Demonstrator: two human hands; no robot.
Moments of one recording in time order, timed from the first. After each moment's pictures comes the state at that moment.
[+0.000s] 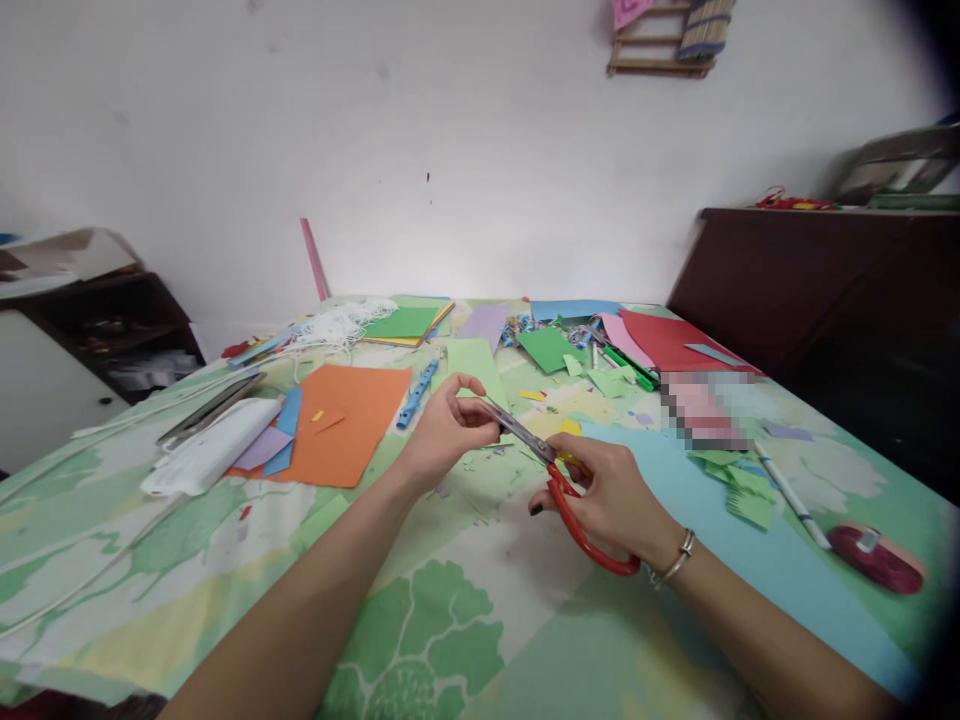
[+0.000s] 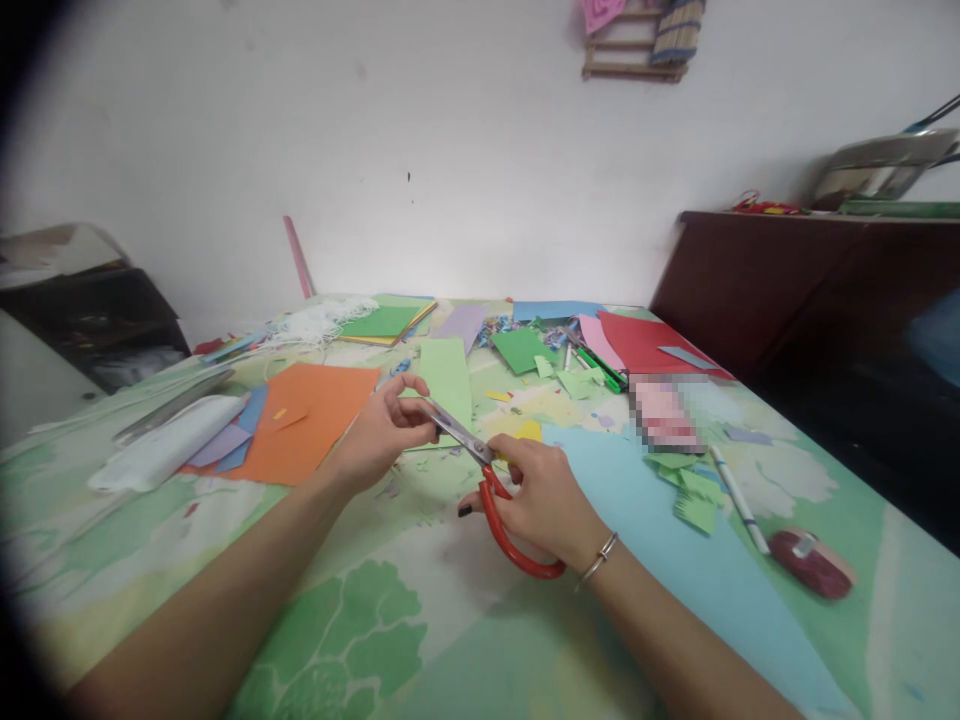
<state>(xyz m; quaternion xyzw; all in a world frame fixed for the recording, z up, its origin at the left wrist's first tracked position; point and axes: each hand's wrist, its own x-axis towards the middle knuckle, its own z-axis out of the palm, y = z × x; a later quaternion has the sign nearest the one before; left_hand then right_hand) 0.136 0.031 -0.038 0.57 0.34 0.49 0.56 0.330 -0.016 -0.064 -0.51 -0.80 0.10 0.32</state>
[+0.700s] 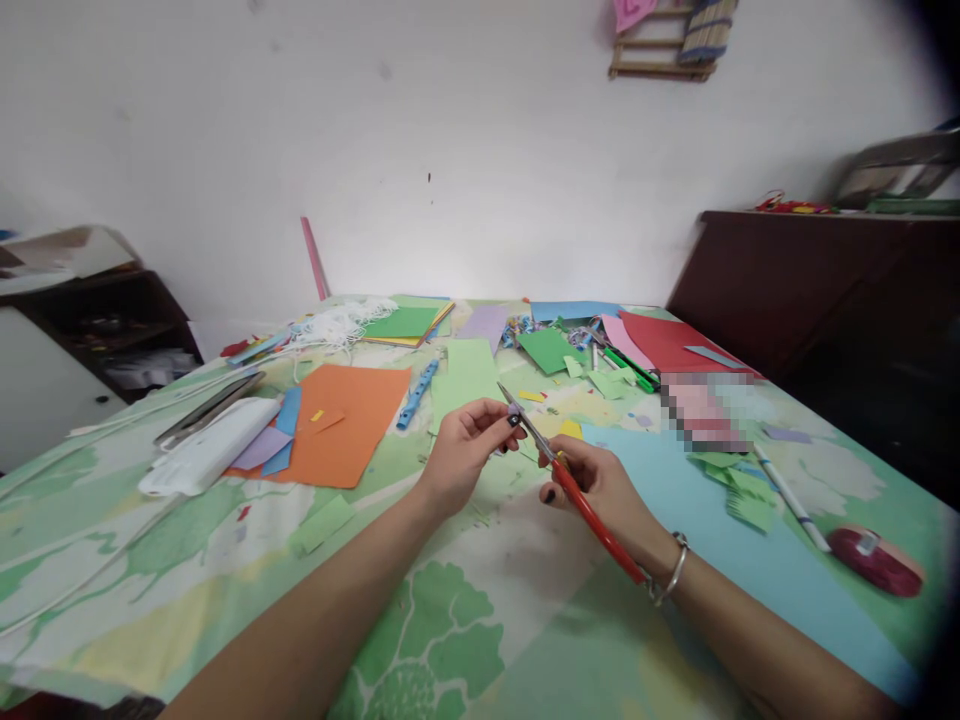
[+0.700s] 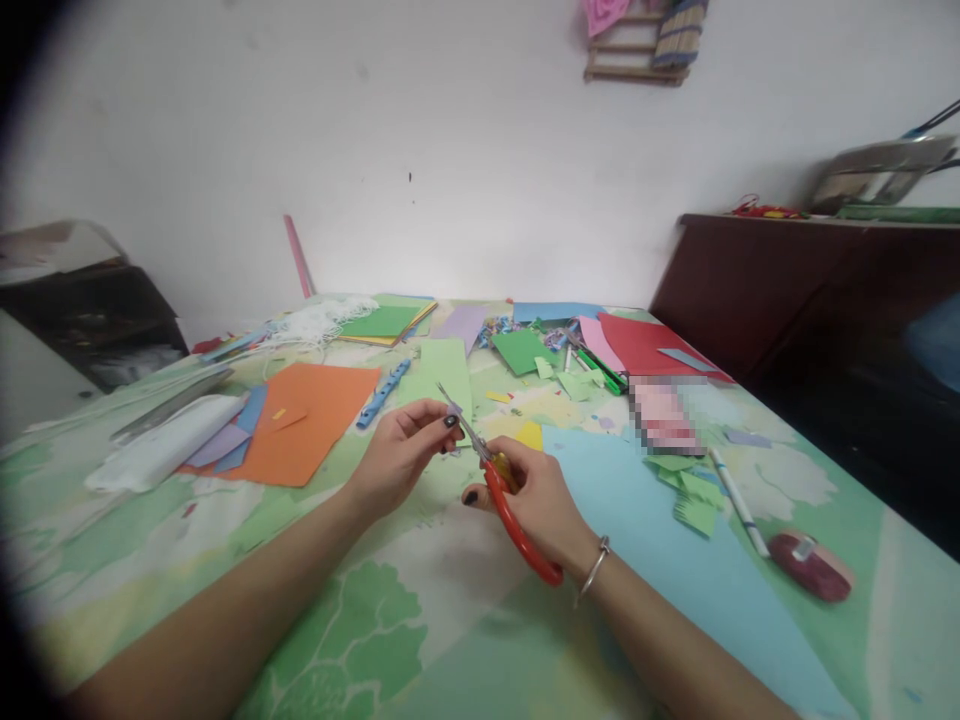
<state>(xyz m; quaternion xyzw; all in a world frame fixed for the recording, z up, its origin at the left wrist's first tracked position) 0.154 0.024 -0.056 0.53 0.30 0.52 0.60 0.322 -0.015 -0.070 -0.47 -0.69 0.38 0.39</state>
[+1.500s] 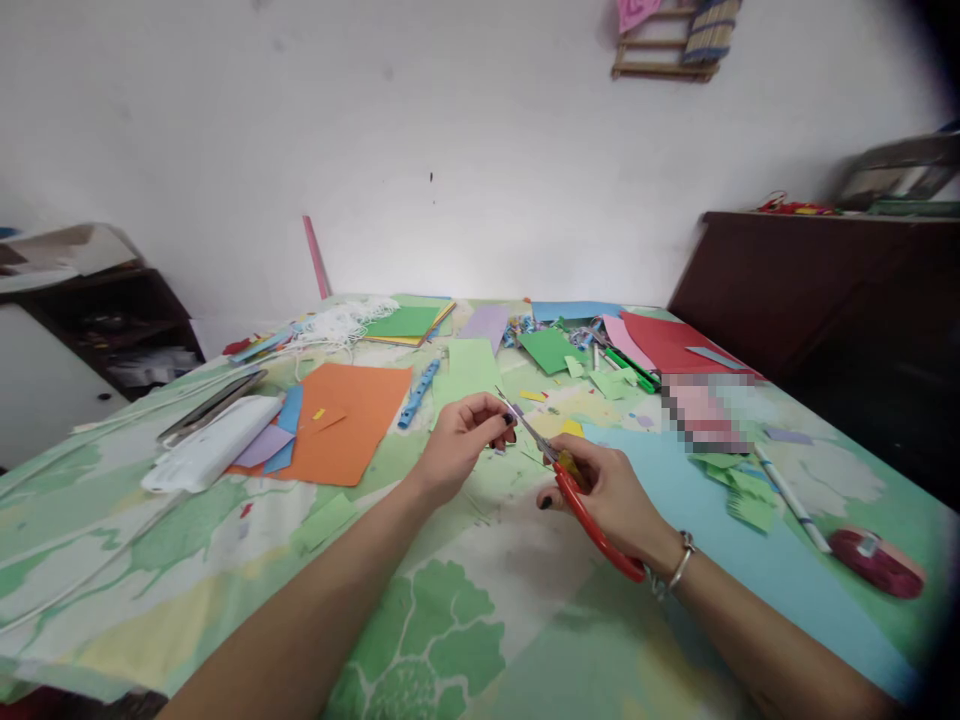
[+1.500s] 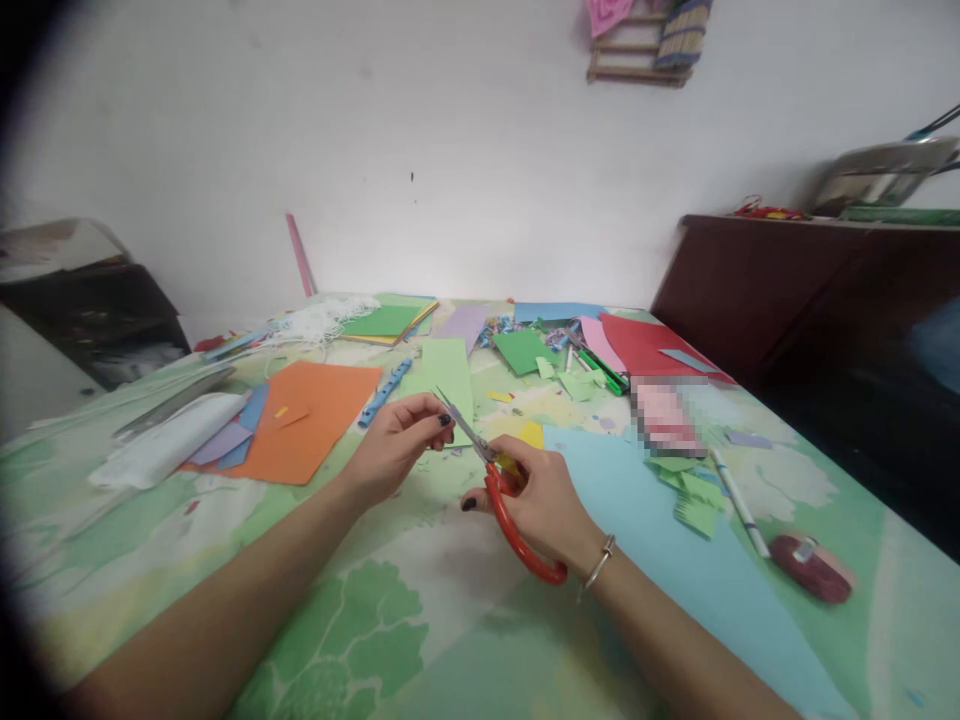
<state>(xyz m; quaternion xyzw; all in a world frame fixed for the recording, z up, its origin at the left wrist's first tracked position) 0.145 0.030 -0.051 0.59 0.31 0.49 0.56 0.326 -0.016 -0.068 -0.49 -0.73 0.30 0.36</state>
